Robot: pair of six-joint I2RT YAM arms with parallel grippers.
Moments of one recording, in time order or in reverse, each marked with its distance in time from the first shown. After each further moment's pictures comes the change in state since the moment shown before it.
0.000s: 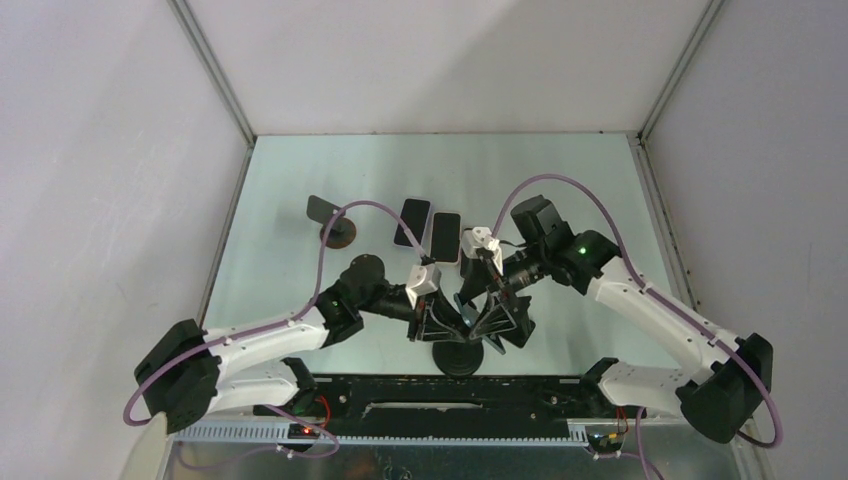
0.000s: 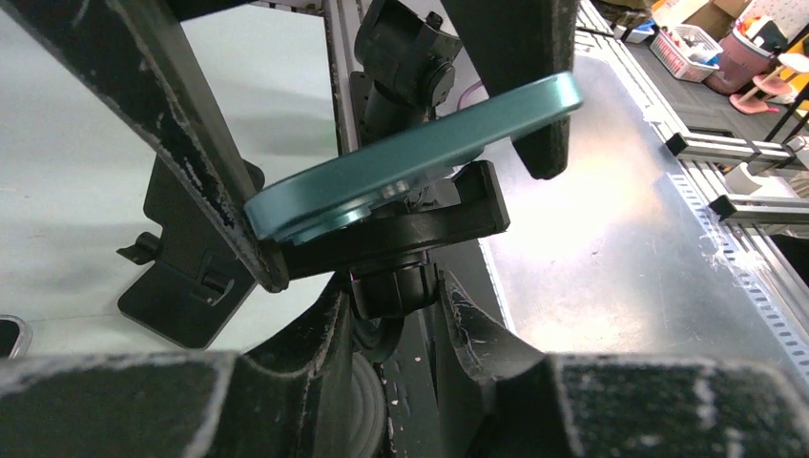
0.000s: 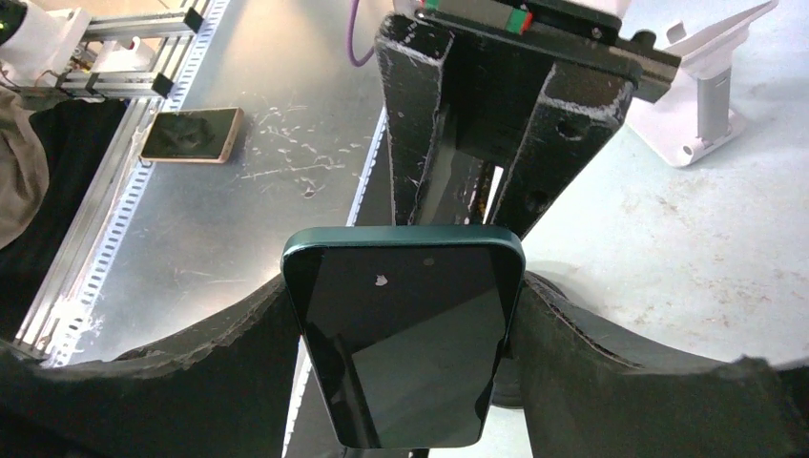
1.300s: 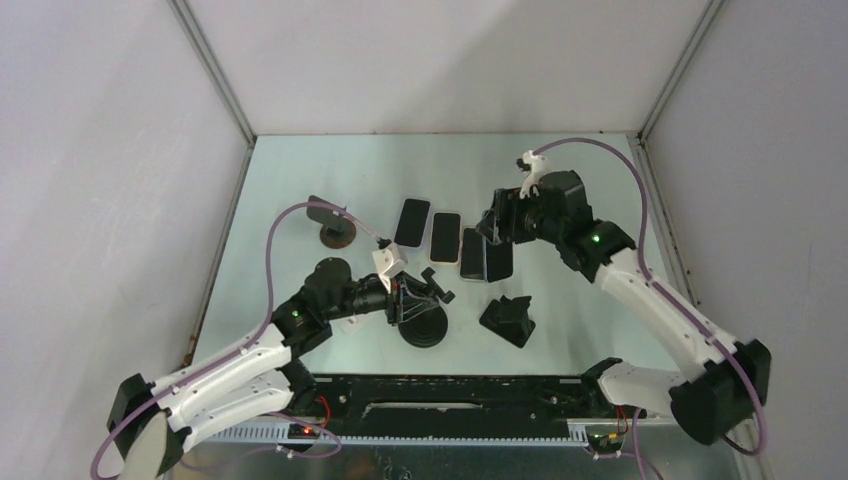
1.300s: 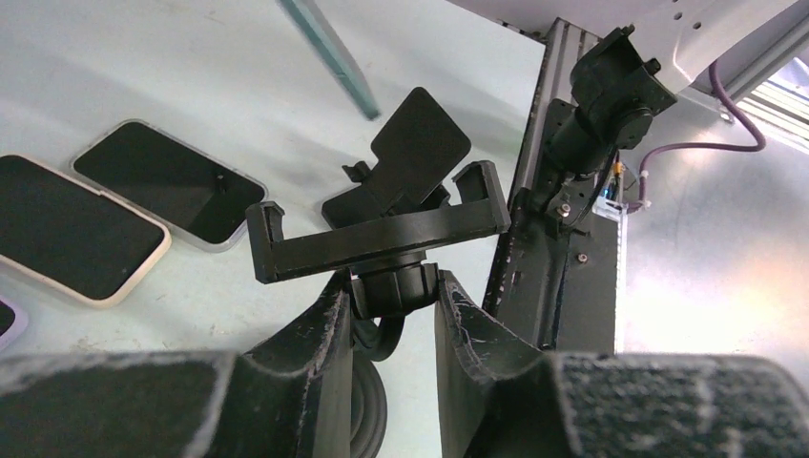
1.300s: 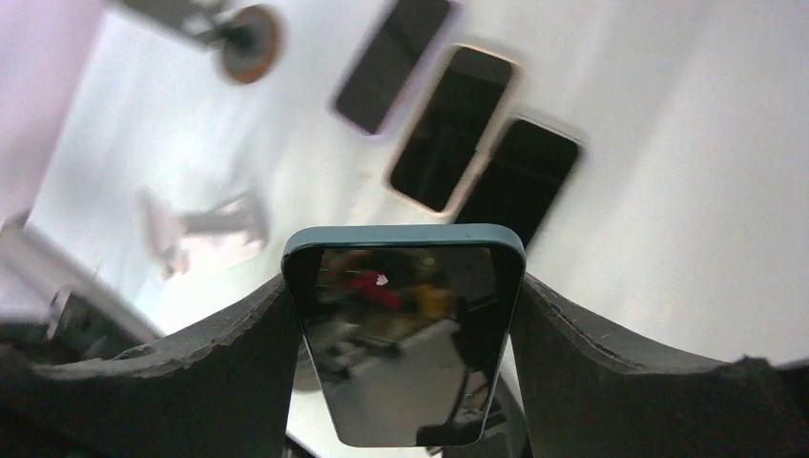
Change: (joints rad) left arm 0.098 -0.322 -0.013 -0.367 -0.407 0.027; right arm -0.138 -0.055 -0.003 0.320 0.933 0.757
